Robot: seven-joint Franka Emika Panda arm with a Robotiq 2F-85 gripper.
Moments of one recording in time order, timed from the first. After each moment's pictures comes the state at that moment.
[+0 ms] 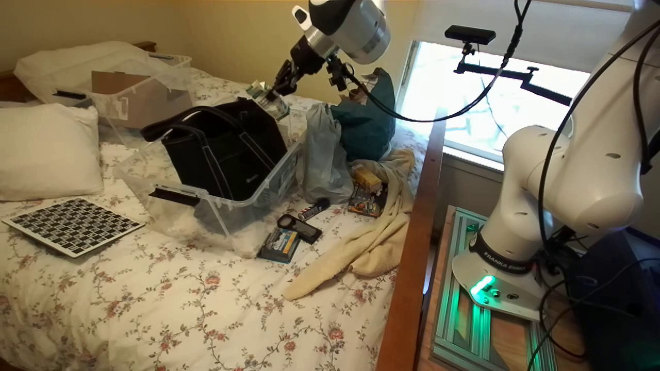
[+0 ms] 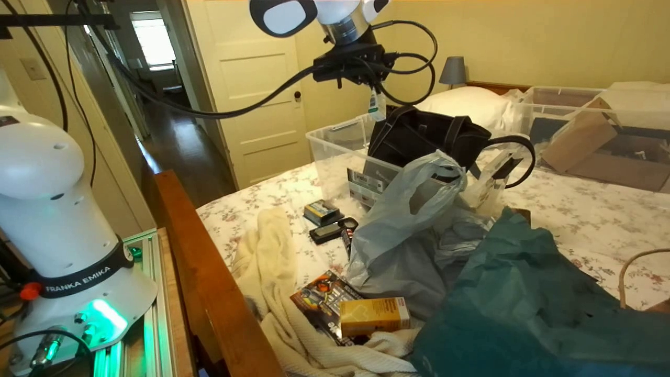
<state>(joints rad) 0.49 -0.05 -0.54 -2.23 0.74 2.76 -1.31</state>
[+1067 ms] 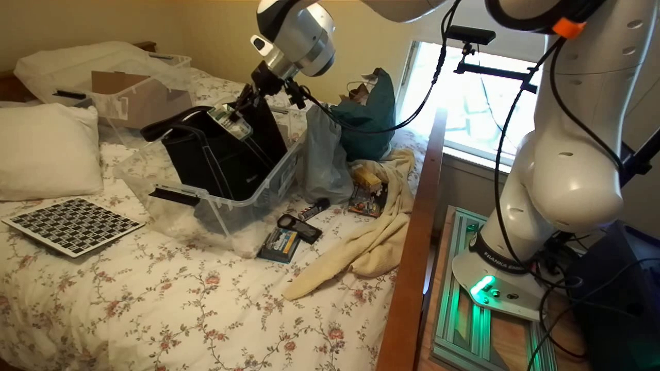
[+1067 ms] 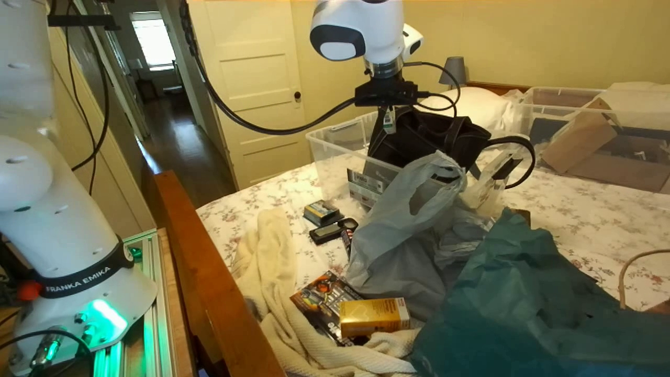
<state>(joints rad) 0.14 0.34 -0.20 -1.85 1.06 2.52 -1.59</state>
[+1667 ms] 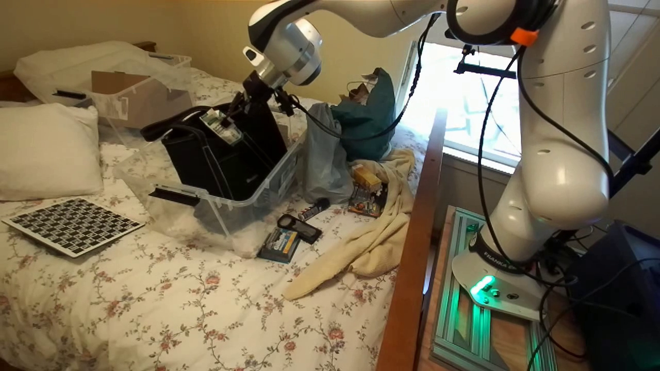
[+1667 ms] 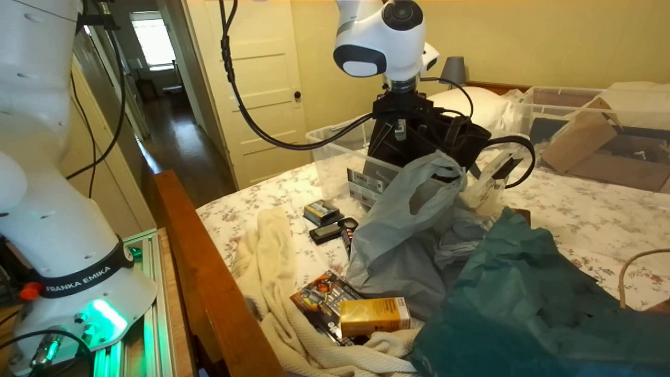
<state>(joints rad) -0.06 0.50 -0.01 -1.69 1.05 2.52 -1.61</state>
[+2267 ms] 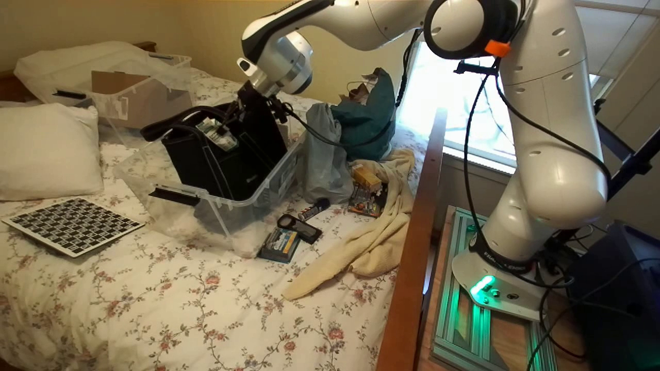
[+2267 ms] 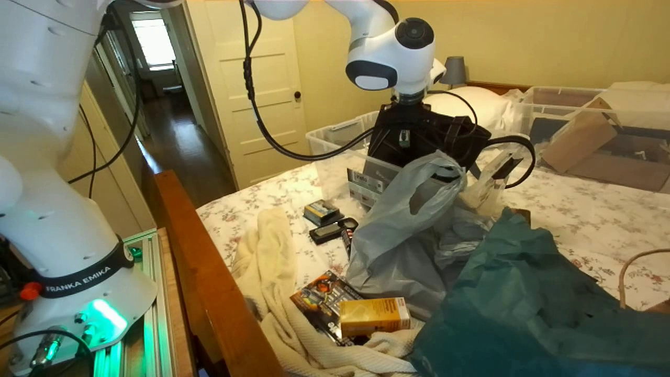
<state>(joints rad) -0.09 0.62 0.03 -1.58 1.02 2.50 -1.60</state>
